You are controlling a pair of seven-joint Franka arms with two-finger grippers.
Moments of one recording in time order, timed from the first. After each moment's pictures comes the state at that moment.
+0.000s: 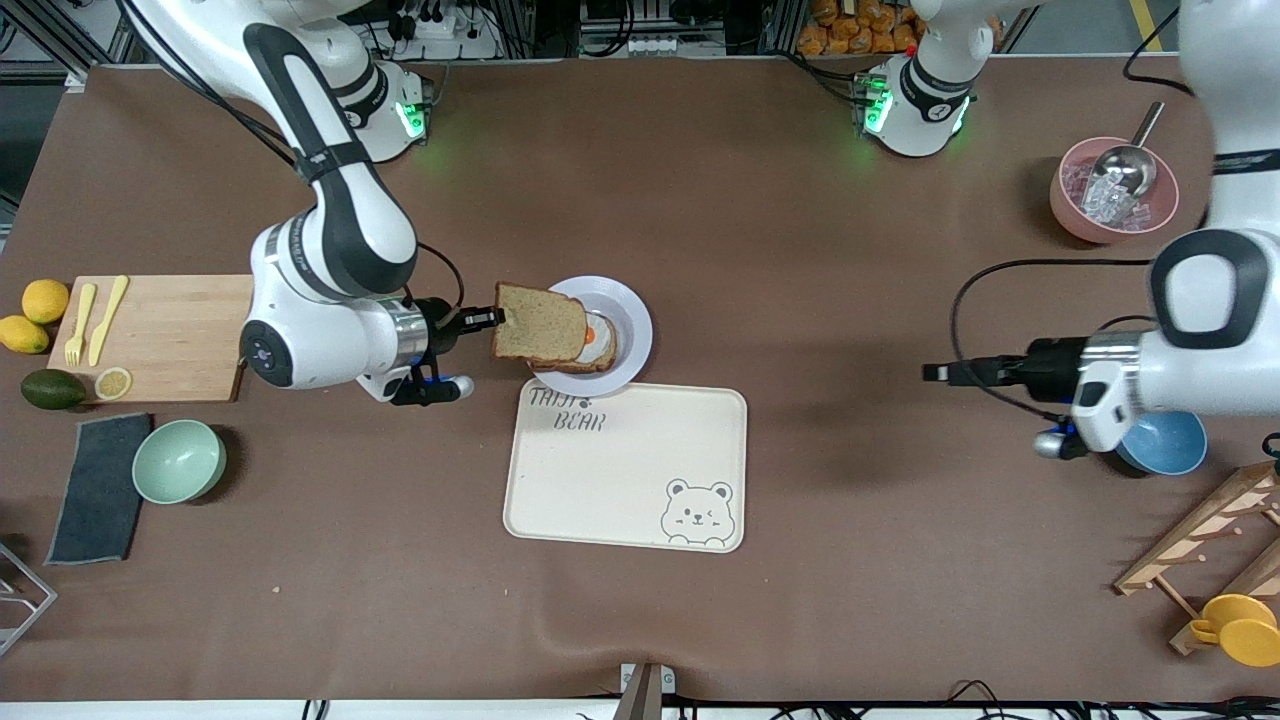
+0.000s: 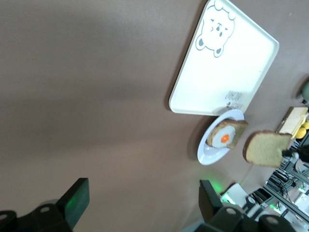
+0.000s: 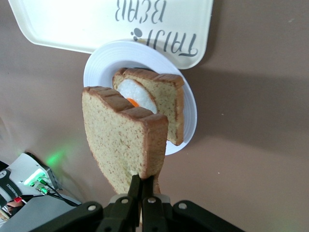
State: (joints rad) left arm 0.18 0.42 -0.23 -1.71 -0.59 1.81 0.02; right arm 0.33 0.39 0.01 -1.78 0.59 1.79 0.02
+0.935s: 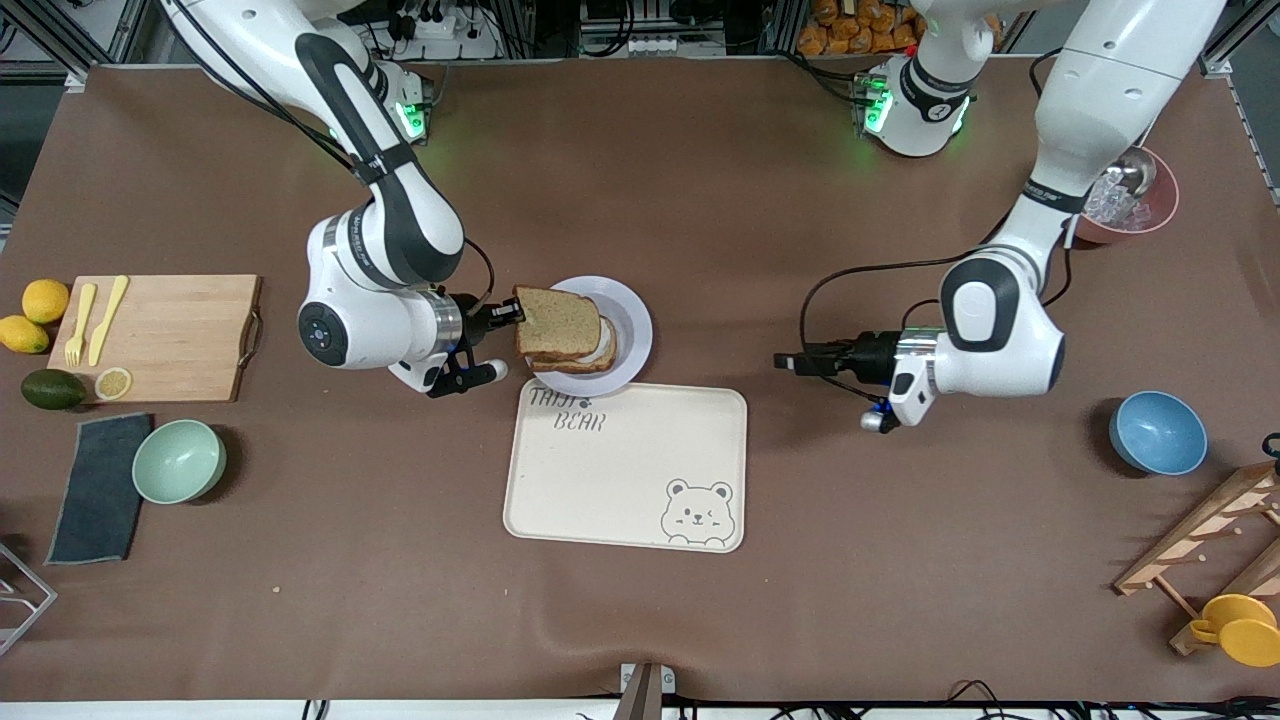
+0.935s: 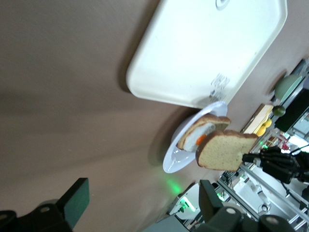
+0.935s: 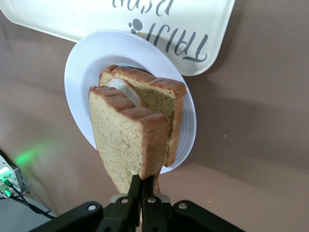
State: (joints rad) left arm 0.06 0.51 -0.34 -1.96 -0.94 2.09 0.08; right arm 0.39 0.39 0.01 -1.92 0.60 1.97 -0.12
